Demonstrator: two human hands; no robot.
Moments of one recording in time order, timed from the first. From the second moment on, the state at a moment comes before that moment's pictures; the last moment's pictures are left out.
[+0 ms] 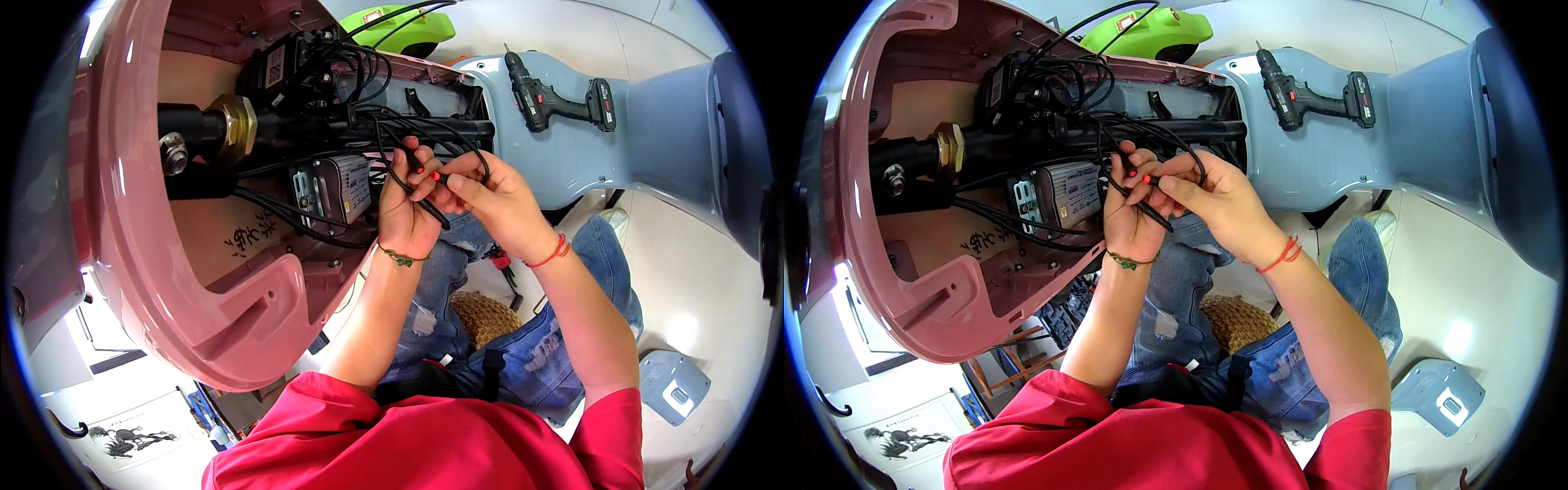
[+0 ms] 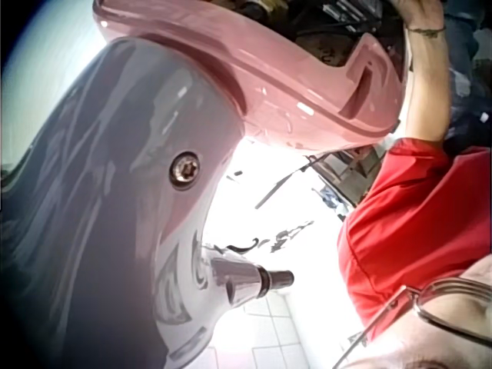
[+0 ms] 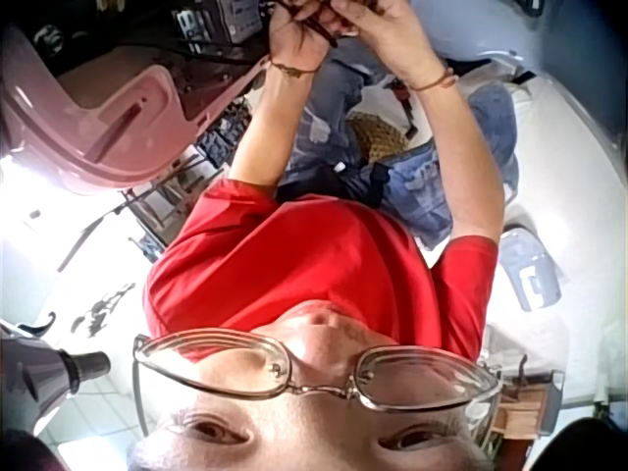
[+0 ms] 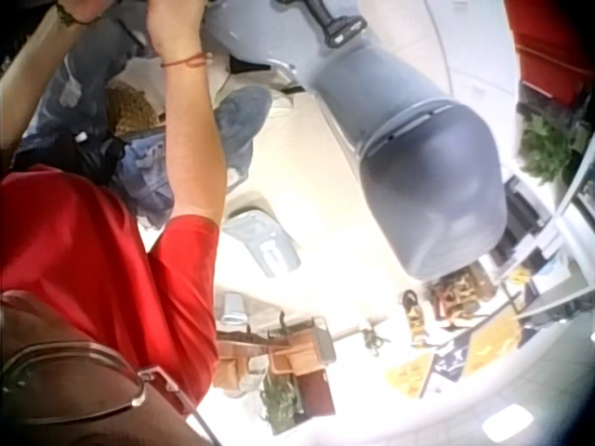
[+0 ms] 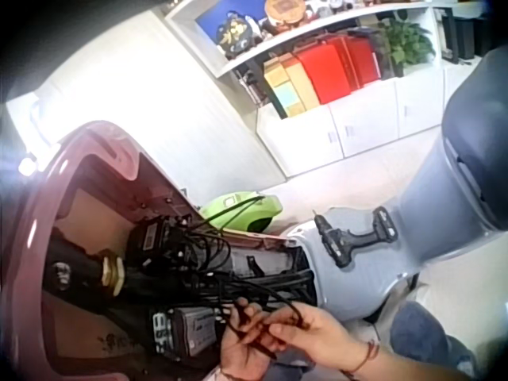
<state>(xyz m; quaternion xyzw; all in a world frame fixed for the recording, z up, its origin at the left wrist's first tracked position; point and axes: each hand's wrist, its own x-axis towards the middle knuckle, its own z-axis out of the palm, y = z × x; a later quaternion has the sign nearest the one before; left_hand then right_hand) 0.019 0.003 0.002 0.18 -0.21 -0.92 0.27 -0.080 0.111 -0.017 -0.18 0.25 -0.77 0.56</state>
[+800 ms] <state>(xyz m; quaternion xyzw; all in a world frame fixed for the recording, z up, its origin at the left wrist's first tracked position) 0.013 0.010 0.001 0.29 -0.40 -0.81 0.32 -0.063 0.111 -0.011 -0.28 0.59 -0.73 0.21</state>
